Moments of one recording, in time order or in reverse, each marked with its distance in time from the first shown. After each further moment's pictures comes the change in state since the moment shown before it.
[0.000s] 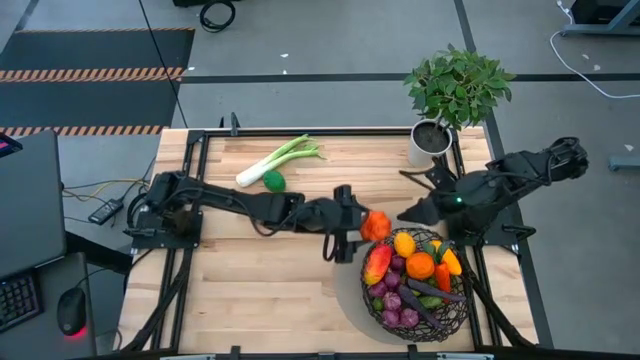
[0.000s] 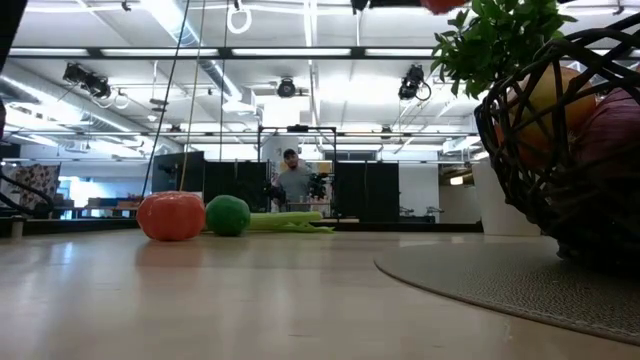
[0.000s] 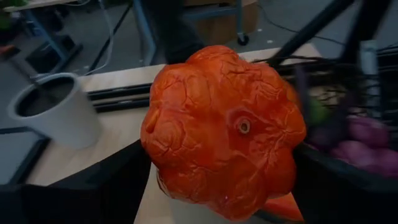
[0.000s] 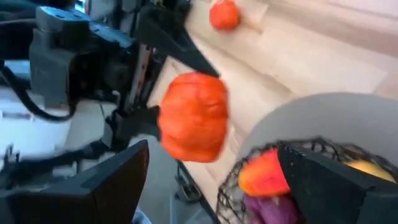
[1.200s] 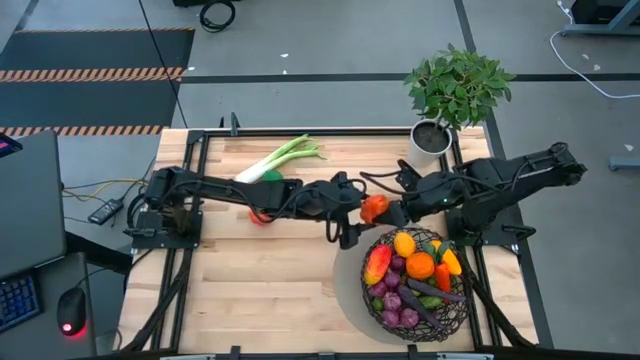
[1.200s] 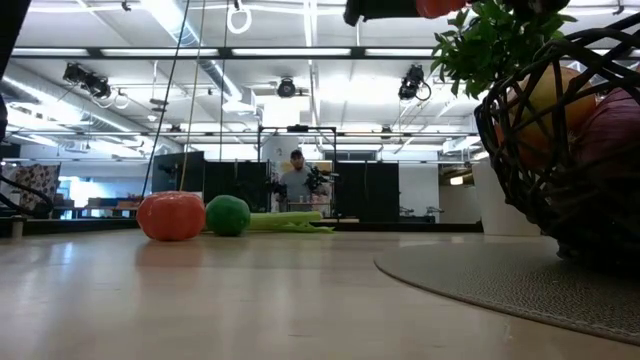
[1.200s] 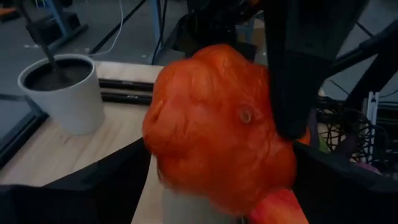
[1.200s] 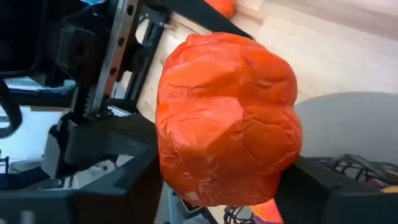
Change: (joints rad) left arm 0.076 -0.024 -0.001 0.014 0.040 -0.188; right arm -0.128 0.172 0.001 0.113 -0.156 -0.028
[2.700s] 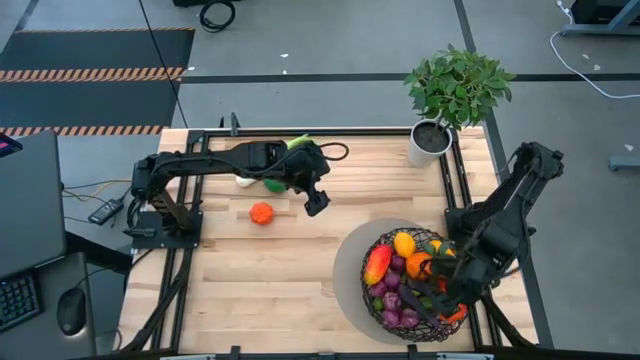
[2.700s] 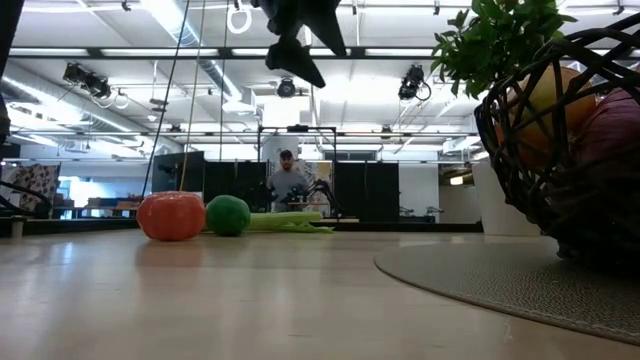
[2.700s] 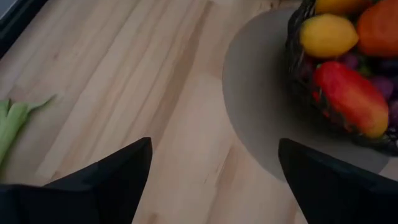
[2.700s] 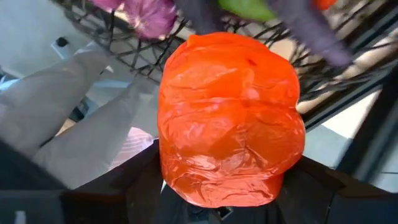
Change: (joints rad) left arm 0.211 -0.125 0.000 -0.633 0.192 -0.182; right arm 0.600 0.190 -0.002 -0.216 -0.454 0.769
